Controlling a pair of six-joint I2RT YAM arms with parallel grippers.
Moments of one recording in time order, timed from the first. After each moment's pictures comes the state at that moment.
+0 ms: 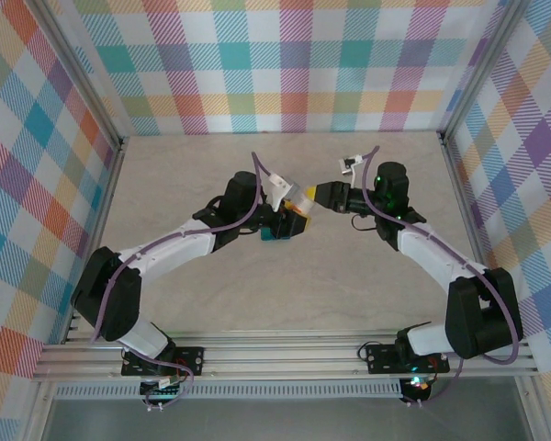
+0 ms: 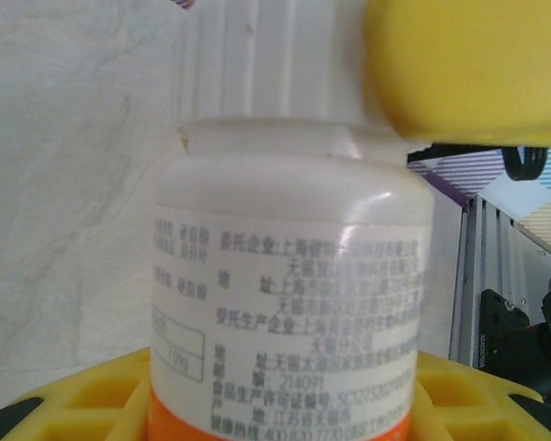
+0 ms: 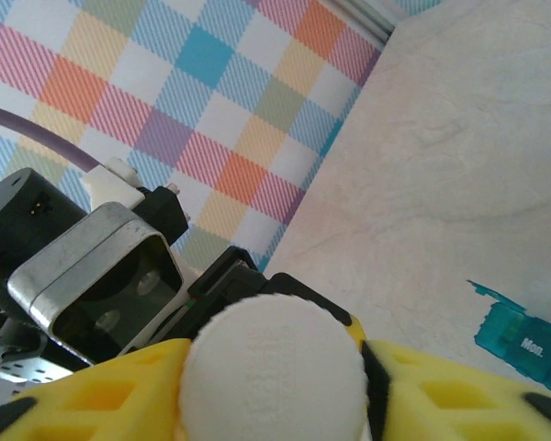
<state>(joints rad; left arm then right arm) -0.67 1.54 1.08 0.01 0.56 -0.17 0.29 1.37 0.86 0.30 -0.97 0.78</state>
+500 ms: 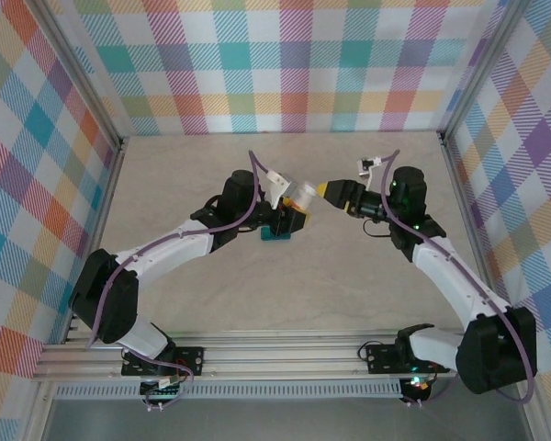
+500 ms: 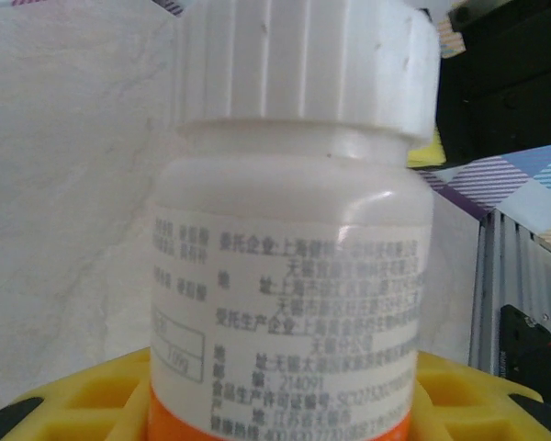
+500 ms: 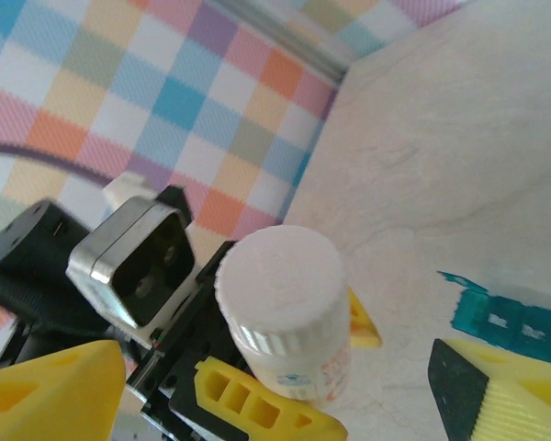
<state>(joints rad) -0.67 1.53 1.08 0.02 0.51 -0.15 0.26 1.17 0.84 0.06 -0.79 0.82</state>
